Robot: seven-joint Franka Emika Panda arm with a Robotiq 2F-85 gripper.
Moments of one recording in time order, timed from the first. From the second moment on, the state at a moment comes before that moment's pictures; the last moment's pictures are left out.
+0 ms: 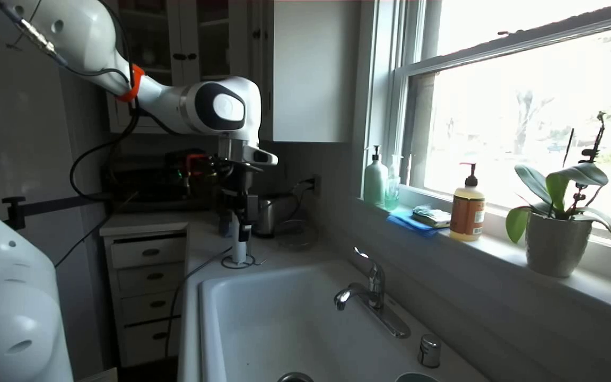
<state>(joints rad) 0.14 -0.46 0.27 -2.41 0.05 1.82 0.25</state>
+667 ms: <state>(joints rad) 0.05 -0.51 0.08 -2.40 -0.08 1.71 0.08</state>
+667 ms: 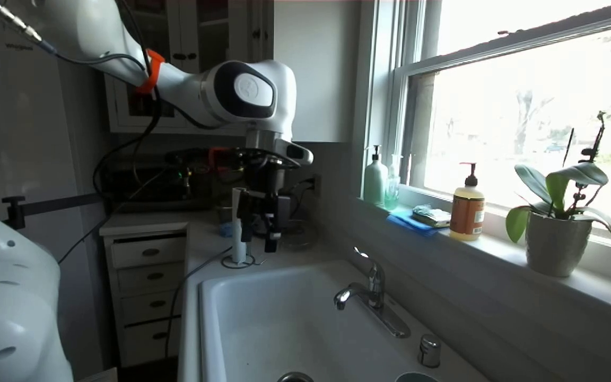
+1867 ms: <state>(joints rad) -0.08 -0.41 -0.17 -2.38 -0.22 1.81 -0.26</state>
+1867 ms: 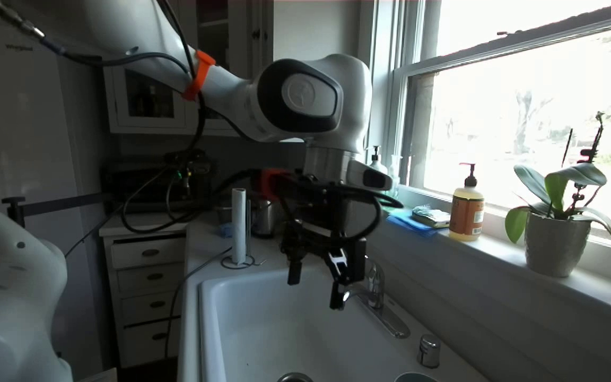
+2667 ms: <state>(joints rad) -0.10 -0.05 -0.28 -2.24 -0.16 2.12 -0.58</state>
